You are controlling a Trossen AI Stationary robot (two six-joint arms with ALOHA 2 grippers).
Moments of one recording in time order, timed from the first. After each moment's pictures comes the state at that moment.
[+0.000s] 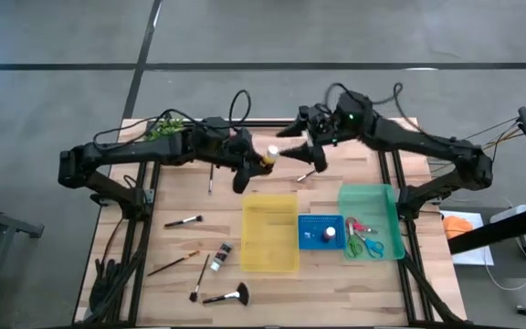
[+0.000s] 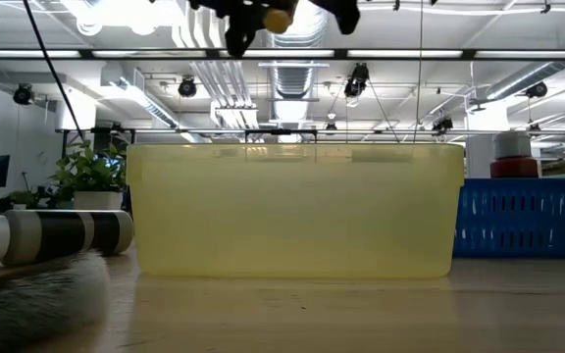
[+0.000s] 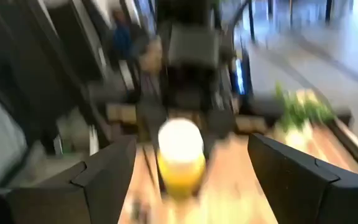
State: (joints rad) left arm 0.20 1.42 1.23 -0.23 0.29 -0.21; right arm -0.34 1.34 1.28 -0.12 -0.52 0.20
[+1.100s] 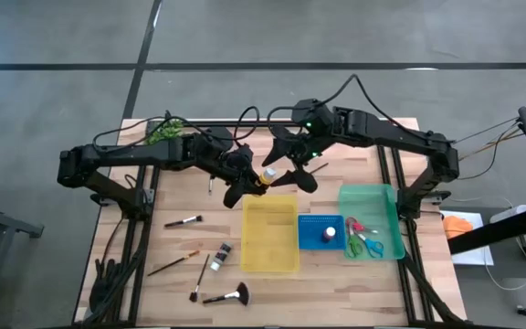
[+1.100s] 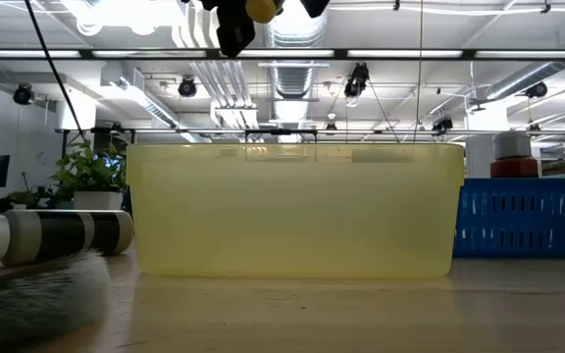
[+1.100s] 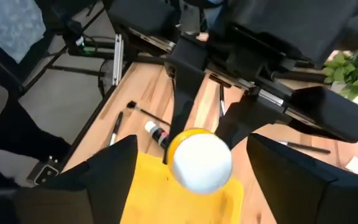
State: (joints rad) left arm 0.14 1.41 1.23 -0.33 0.41 -0.26; right arm -0.19 1.66 1.78 -0.74 -0.53 -0.14
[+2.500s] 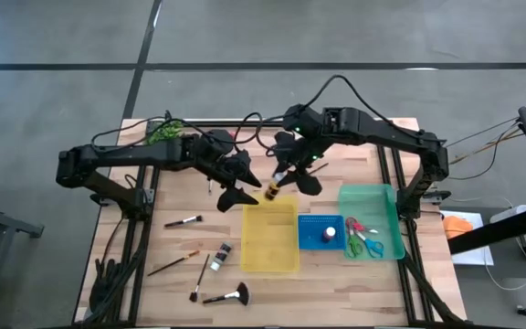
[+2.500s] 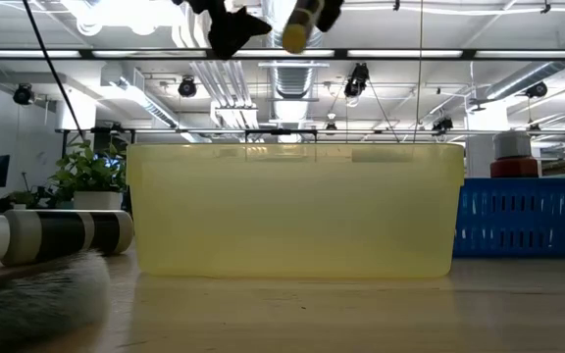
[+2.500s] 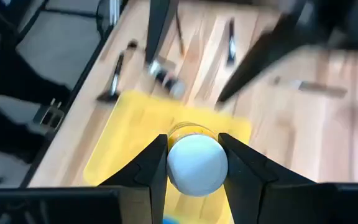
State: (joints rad) left arm 0.14 1.40 1.23 -0.44 0.45 -0.15; right arm -0.18 1.73 1.90 -1.07 -0.49 -0.25
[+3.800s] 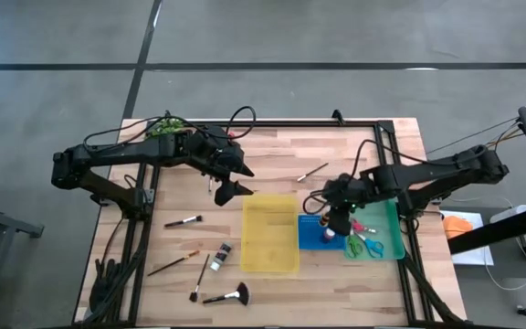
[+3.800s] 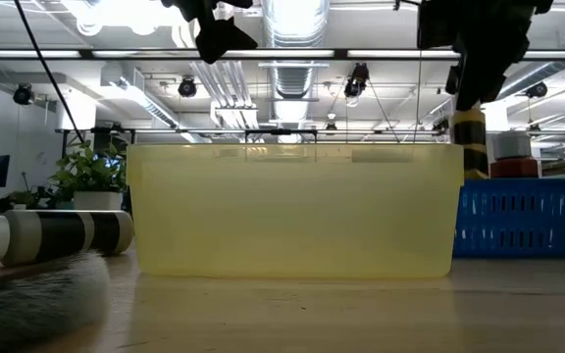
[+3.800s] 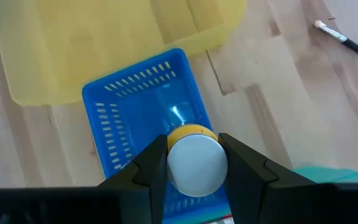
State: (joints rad) left arm 0.17 1.36 1.23 -0.54 0.33 -0.11; right arm 0.15 1.21 0.95 -0.84 0.03 0.56
